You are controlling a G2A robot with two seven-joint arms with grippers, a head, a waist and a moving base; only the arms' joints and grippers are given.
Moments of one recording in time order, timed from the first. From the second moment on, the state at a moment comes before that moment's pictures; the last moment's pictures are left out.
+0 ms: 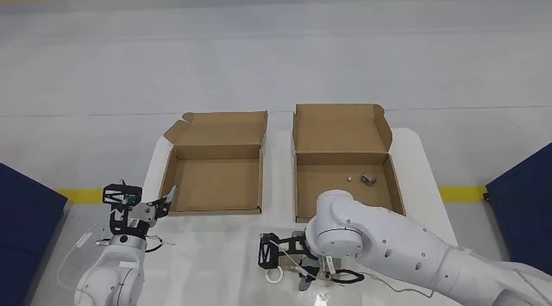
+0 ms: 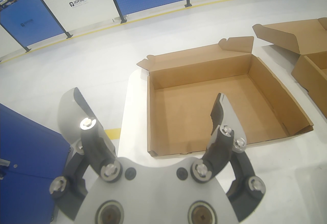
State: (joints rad) left arm 1.73 -1.15 -1.60 -1.80 1.33 0.00 0.00; right arm -0.73 -1.05 0.39 -1.81 -0.61 -0.36 1.45
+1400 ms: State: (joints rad) left arm 1.73 -1.15 -1.60 -1.80 1.33 0.00 0.00; right arm -0.79 -1.15 0.27 -1.64 -0.85 -0.29 1.34
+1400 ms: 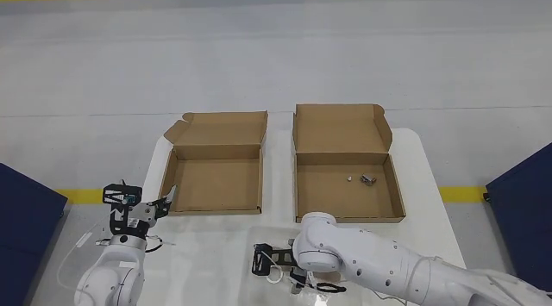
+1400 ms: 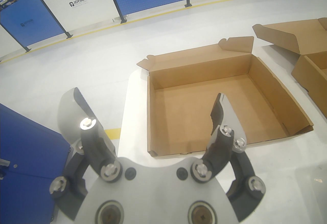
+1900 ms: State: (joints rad) left arm 1.73 -1.15 -1.60 -1.80 1.33 0.00 0.00; right arm -0.81 -1.16 0.27 -1.62 -0.90 -0.31 1.30
